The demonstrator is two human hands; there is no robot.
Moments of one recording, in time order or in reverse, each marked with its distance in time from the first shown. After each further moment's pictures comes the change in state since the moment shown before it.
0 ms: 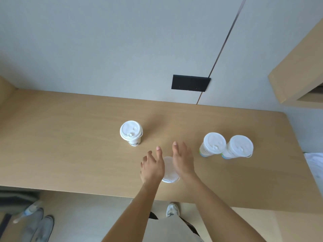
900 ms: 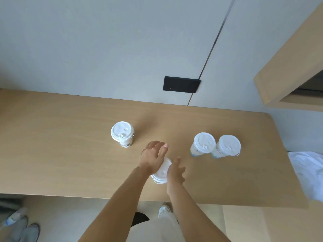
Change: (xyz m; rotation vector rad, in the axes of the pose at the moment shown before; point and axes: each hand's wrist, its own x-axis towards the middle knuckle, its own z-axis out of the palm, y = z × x) left_hand 0.037 0.009 0.010 0.233 -0.163 0.558; right_hand -0.030 0.011 0.014 0.520 0.114 0.666
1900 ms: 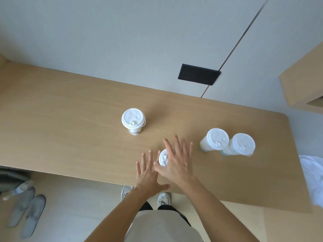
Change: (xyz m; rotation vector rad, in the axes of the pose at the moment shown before) left_hand -0.075 -0.075 0.035 0.463 -0.249 -0.124; right_hand 0.003 0.006 -0.001 -1.237 0.122 -1.320
